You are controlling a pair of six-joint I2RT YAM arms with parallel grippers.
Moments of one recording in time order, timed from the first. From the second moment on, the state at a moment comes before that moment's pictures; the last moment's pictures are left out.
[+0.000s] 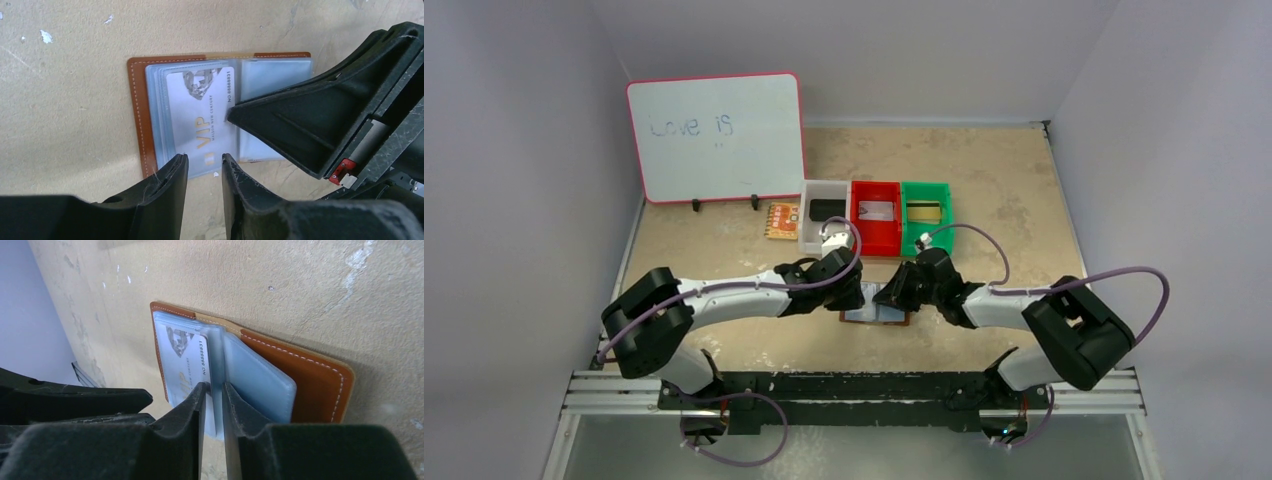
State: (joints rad) left arm -1.00 1.51 0.83 -0.22 -0.19 -0.95; right arm 0.64 1.42 0.38 0.30 -0.21 1.03
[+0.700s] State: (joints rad) left arm -1.02 1.49 0.80 -0.29 -0.30 -0.97; right arm 0.63 1.62 0.43 0.53 -0.36 0.99
